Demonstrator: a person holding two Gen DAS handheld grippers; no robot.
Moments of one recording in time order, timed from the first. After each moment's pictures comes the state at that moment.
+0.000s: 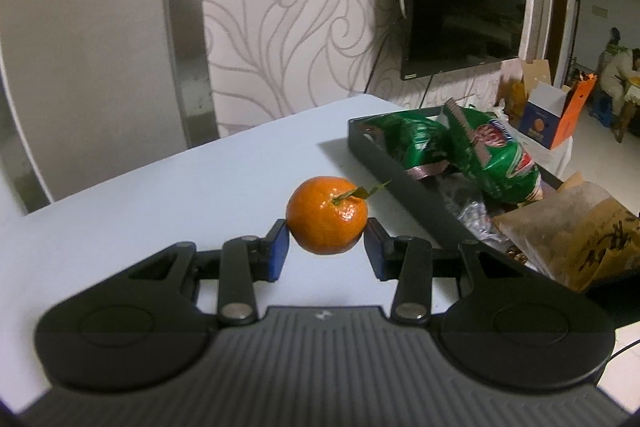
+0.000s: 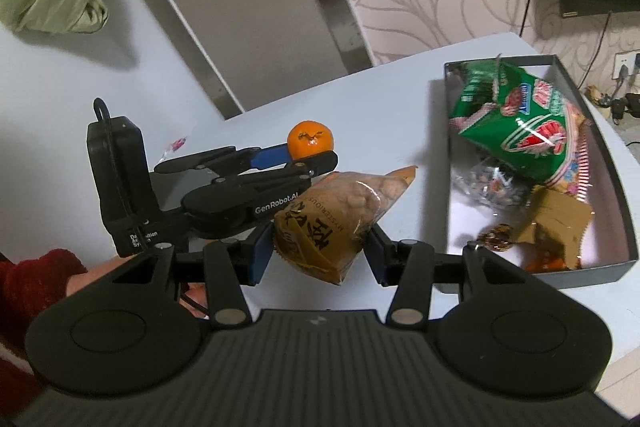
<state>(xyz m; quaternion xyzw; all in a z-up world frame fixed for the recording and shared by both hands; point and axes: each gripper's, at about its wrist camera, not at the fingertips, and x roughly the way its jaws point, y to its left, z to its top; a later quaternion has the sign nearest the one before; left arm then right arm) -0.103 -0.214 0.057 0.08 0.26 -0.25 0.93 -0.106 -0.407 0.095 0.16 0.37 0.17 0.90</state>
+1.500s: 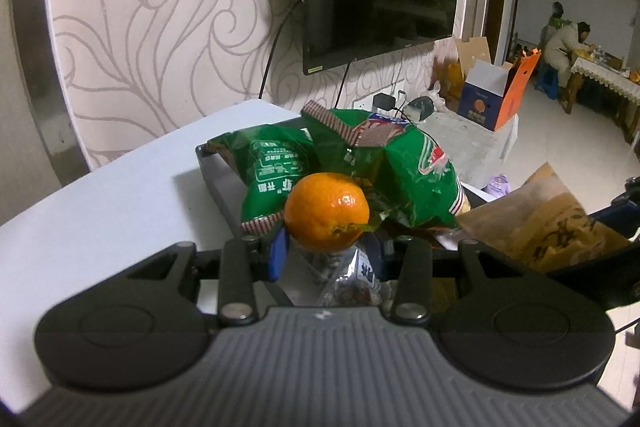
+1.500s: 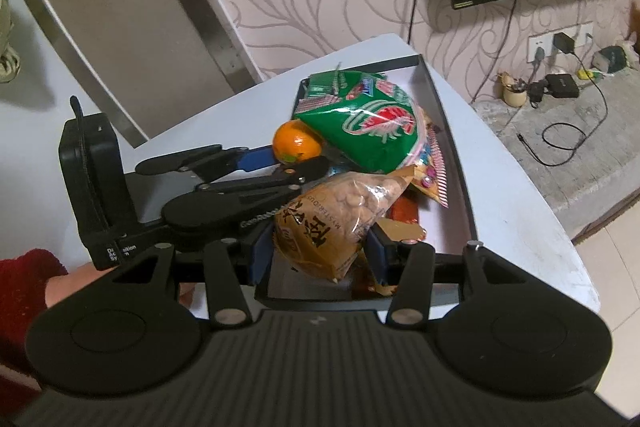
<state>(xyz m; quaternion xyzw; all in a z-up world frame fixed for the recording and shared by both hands) -0.081 -0.340 0.042 0.11 0.27 -0.34 0.89 -0.091 -0.517 0.078 0.18 0.39 0.07 0.90</state>
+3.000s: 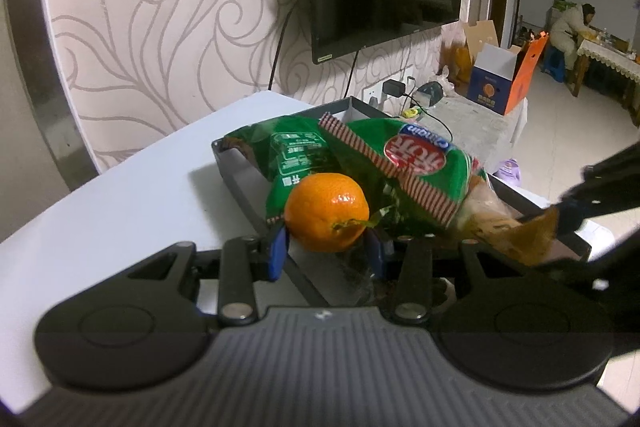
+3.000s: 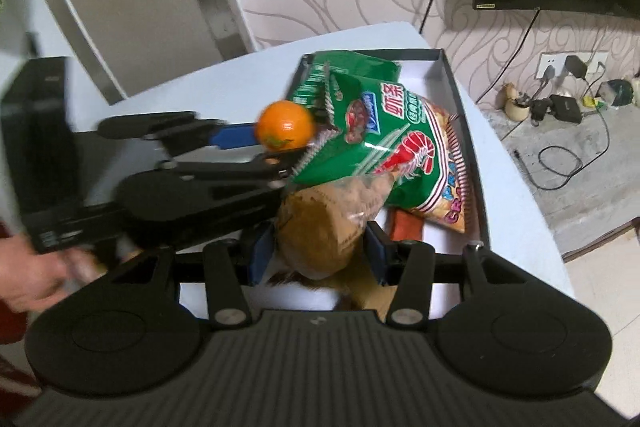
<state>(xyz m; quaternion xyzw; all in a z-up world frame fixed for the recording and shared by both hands) -0.062 -0.341 0.040 0.13 0.28 -0.33 0.89 -0.038 -0.500 0.051 0.09 0.42 0.06 0.90</state>
